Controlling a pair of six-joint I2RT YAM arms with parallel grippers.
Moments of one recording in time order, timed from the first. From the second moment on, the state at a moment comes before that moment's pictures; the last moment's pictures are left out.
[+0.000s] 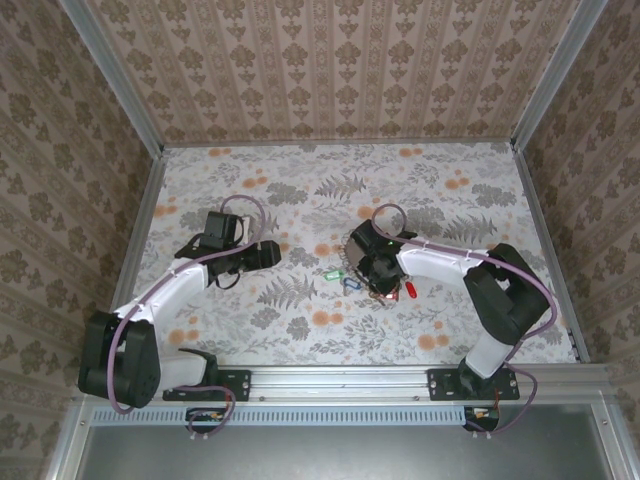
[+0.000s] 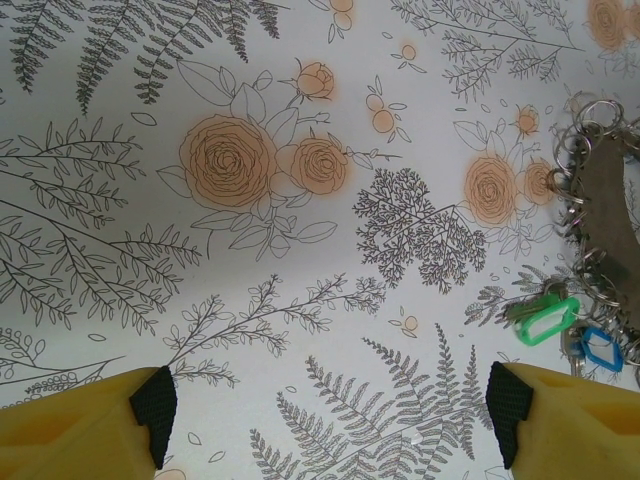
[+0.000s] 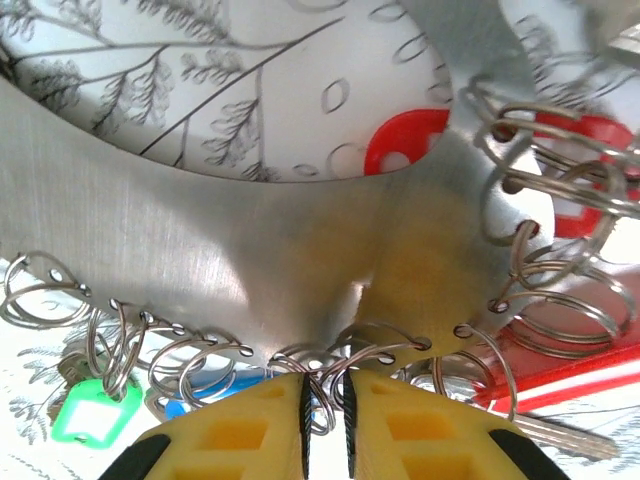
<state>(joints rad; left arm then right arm) -0.31 1.25 0.71 -0.40 0.28 -0.38 0.63 1.68 0.98 -0.62 0.00 1.43</state>
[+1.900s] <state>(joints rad) -0.34 1.25 0.71 -0.40 0.25 -0.38 0.73 1.78 1.07 -0.62 -0.11 0.72</state>
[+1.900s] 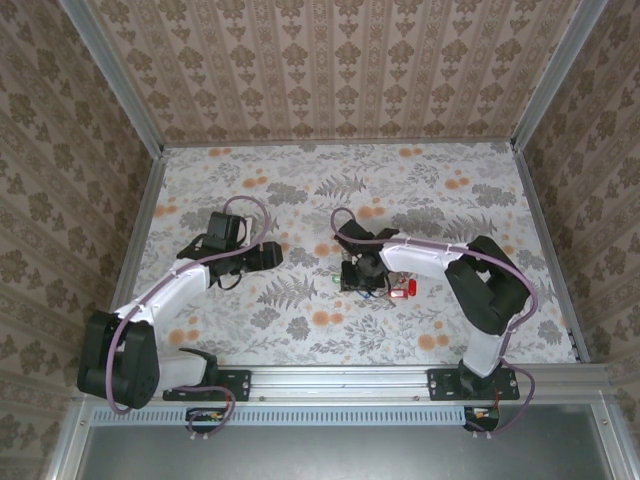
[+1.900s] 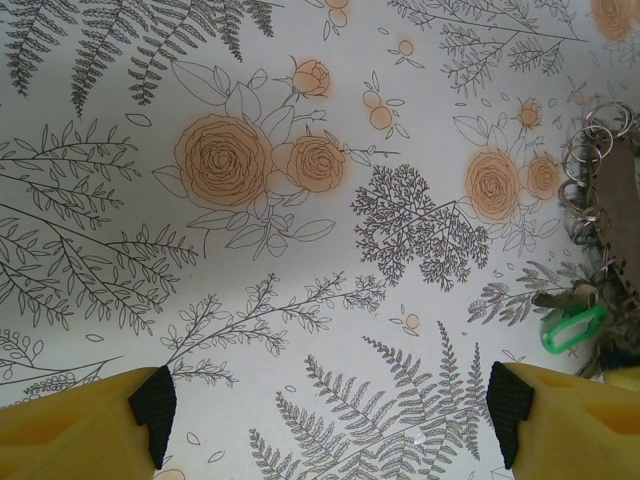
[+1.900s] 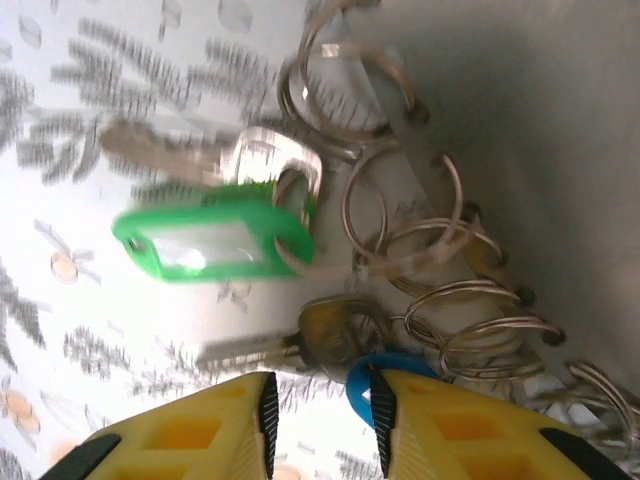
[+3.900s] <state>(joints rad) -0.41 1.26 0.71 -0.39 0.25 -0.38 0.67 1.64 0.92 -0.63 -0.27 0.92</state>
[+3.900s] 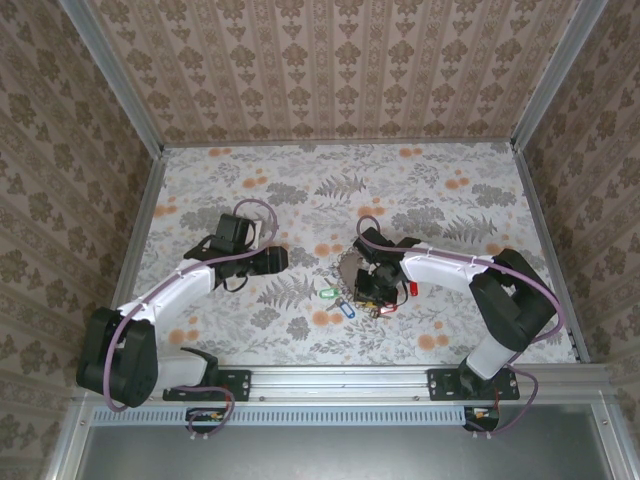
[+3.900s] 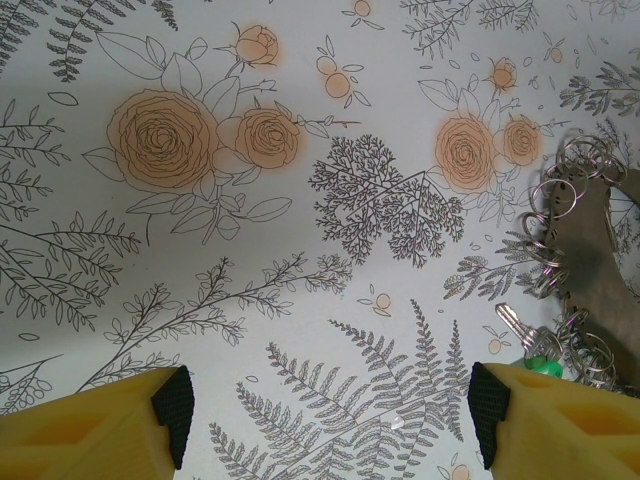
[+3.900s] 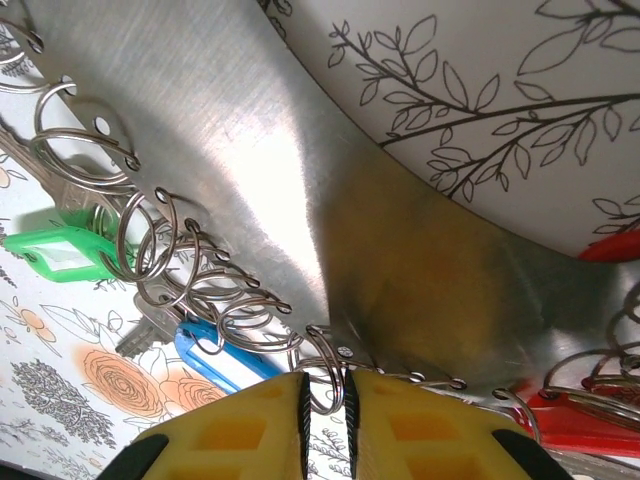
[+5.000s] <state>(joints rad) -0.46 1.28 0.71 -0.38 0.24 -0.34 0.67 1.70 0.99 -0.64 -0.27 0.89</state>
